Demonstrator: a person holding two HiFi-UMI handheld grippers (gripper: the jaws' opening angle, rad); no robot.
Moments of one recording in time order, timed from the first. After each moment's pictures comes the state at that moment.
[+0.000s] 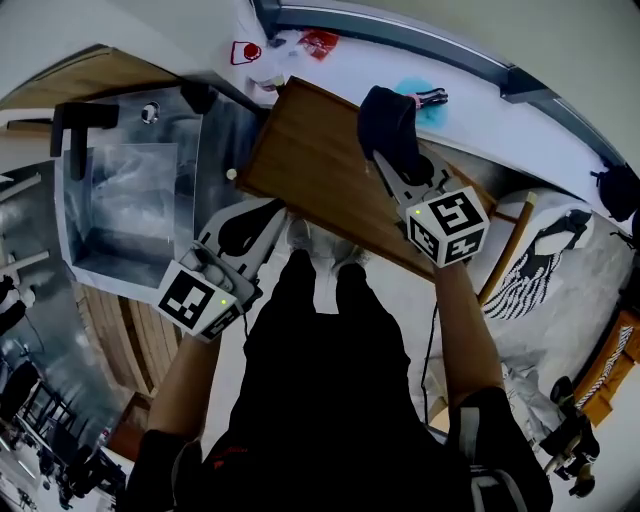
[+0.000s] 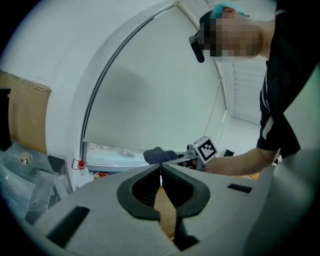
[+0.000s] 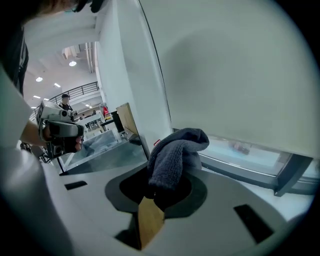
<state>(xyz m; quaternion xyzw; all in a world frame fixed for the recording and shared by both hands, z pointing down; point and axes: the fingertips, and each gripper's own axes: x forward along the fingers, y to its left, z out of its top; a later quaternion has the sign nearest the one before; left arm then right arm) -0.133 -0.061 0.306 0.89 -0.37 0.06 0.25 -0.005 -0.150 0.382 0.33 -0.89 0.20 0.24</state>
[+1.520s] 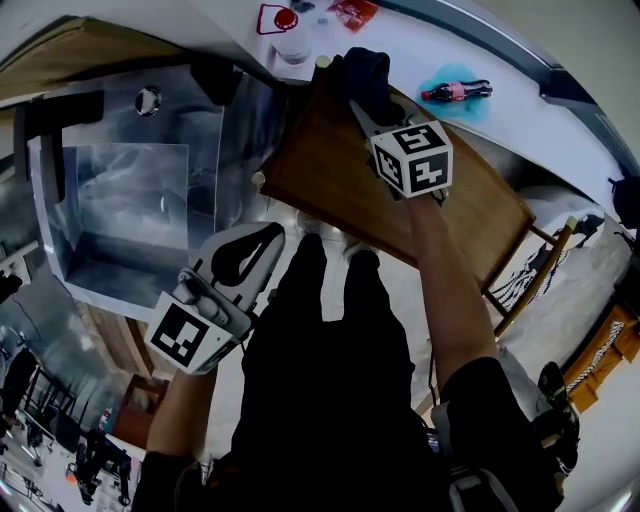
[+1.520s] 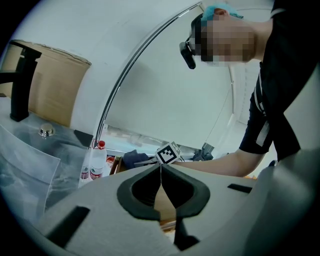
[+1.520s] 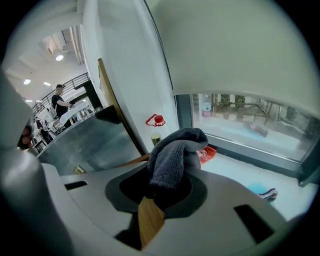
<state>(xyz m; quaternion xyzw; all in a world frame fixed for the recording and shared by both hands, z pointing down) -0.222 -0.060 0.388 0.87 -0.37 0.07 0.32 -0.131 -0.228 0.560 0.32 -0.86 0.26 0.31</state>
